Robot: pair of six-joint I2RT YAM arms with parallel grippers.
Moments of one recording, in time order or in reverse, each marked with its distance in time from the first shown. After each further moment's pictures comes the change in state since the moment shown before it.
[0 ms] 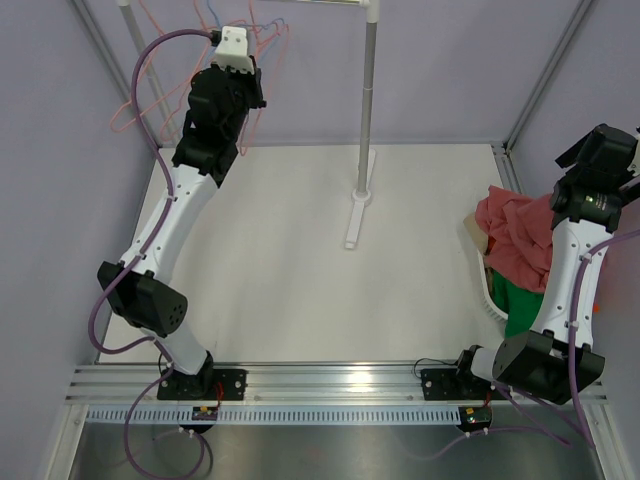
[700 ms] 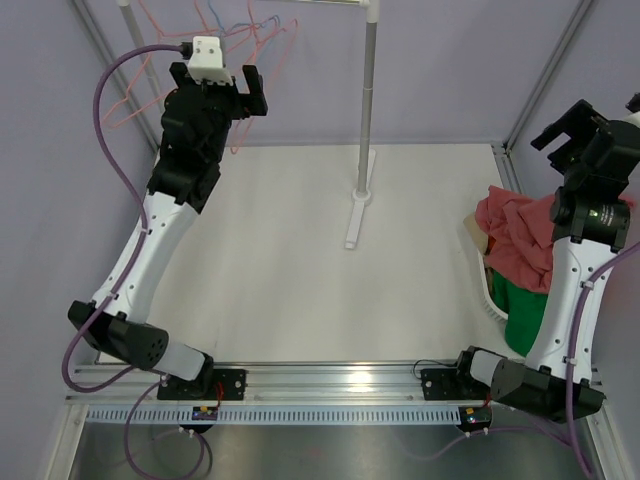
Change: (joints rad) left arm -0.023 -0.174 -0.118 -0.007 -0.089 -0.010; right arm 0.037 -0.082 0.105 -0.021 -0.341 -0.012
